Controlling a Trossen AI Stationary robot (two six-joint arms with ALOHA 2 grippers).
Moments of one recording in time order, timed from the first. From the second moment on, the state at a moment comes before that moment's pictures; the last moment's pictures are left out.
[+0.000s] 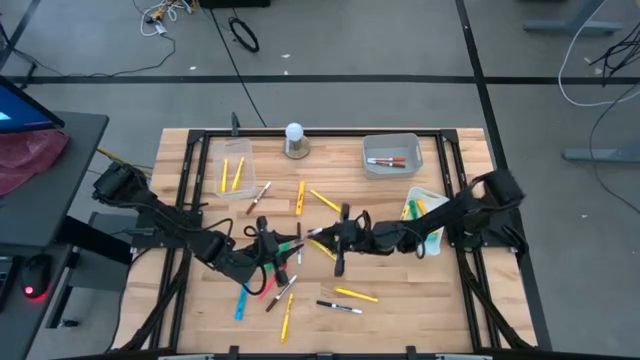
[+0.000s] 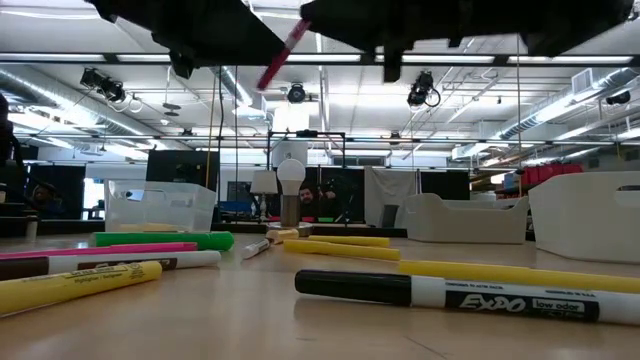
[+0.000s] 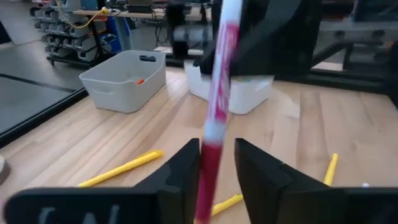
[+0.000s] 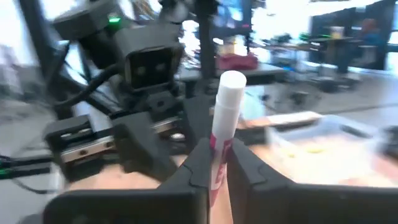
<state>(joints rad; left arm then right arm) -0.57 1.47 0.72 0.36 -0.93 -0.33 0.31 1.75 0.83 0.97 0.42 0.06</state>
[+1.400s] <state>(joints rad) -0.54 1.47 0.72 0.29 -0.83 -0.41 -0.65 1.63 0.97 -0.61 0.31 -0.58</state>
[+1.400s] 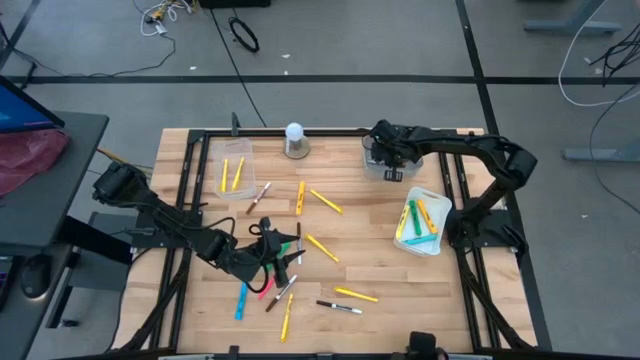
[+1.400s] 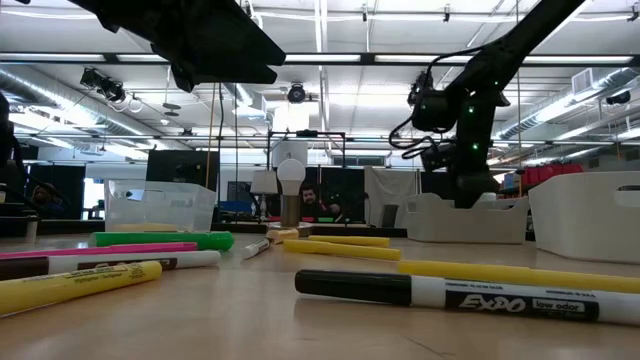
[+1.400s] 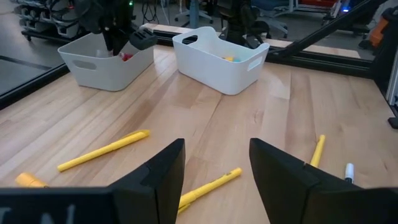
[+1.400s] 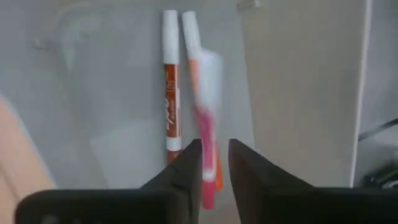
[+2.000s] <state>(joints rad) -0.54 1.47 0.72 0.29 -0.83 -0.41 -0.37 1.25 0.97 -0.69 0.29 -0.10</state>
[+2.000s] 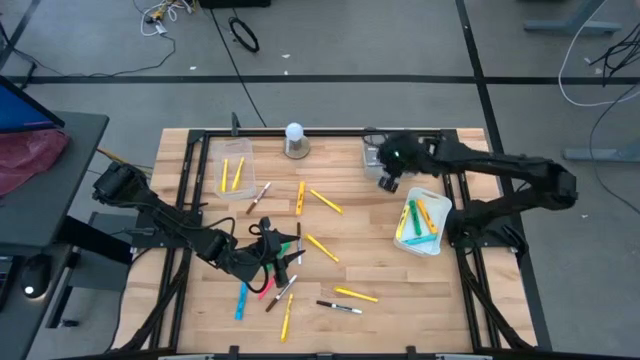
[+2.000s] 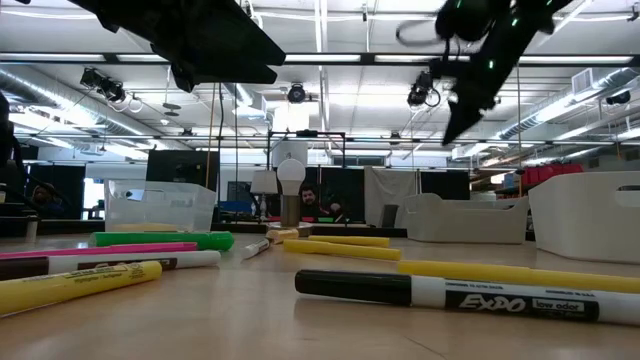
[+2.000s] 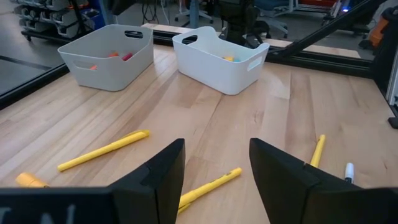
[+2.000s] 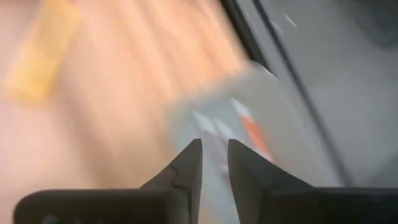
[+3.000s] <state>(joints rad) -0.54 1.47 0.72 0.28 -0.83 -0.44 0.07 1.79 0.80 0.21 0.42 0.20</state>
